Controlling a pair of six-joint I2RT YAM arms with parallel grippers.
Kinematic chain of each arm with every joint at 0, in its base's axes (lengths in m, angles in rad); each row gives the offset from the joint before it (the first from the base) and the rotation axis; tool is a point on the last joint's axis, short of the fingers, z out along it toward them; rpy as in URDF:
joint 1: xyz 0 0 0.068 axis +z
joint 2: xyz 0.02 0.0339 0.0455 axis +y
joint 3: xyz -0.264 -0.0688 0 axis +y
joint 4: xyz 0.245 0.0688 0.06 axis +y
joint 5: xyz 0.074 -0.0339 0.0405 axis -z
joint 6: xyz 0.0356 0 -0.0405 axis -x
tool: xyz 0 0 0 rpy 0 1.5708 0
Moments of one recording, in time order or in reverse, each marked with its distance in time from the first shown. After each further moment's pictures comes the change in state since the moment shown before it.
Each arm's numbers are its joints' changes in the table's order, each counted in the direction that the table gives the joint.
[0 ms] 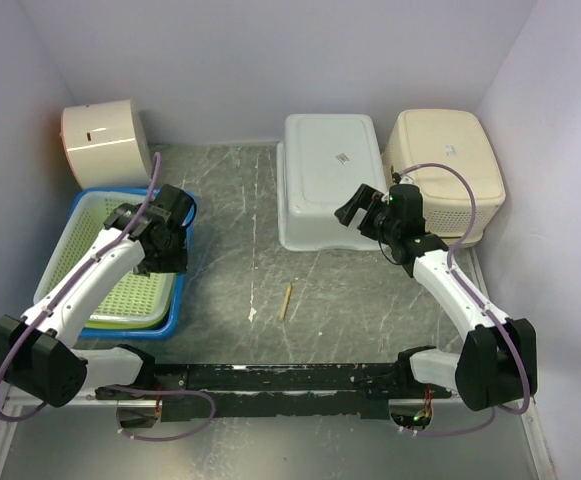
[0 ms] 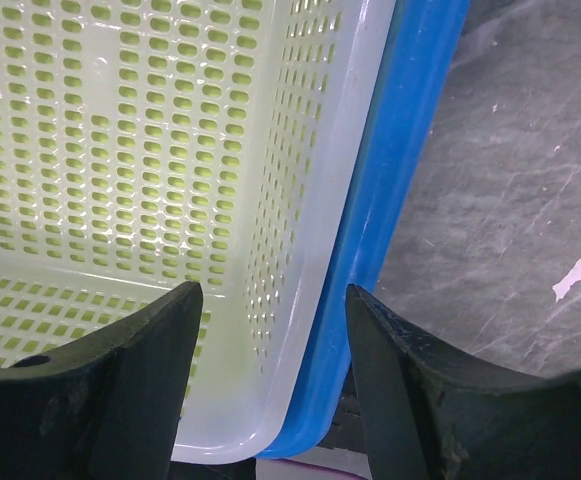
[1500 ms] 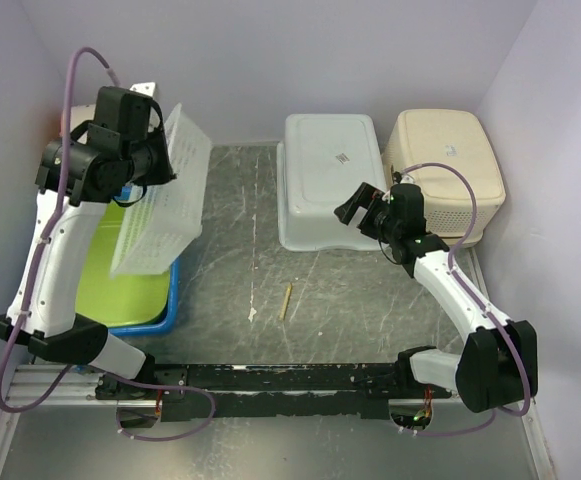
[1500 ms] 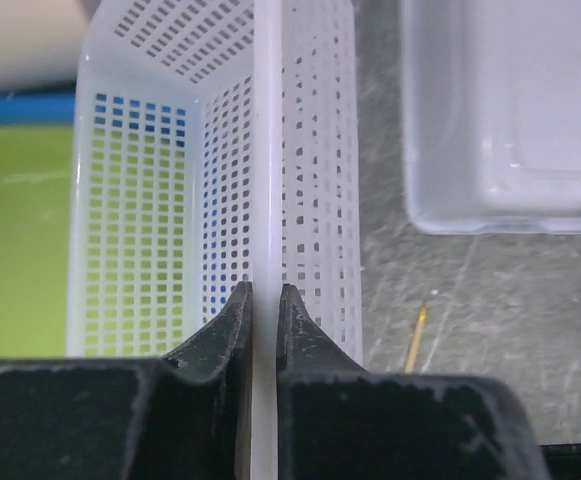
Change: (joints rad) left arm 0.003 0.220 -0.936 0.149 0.077 -0.106; right arm 0.000 -0.002 -0.002 -0.011 -0.016 -0.013
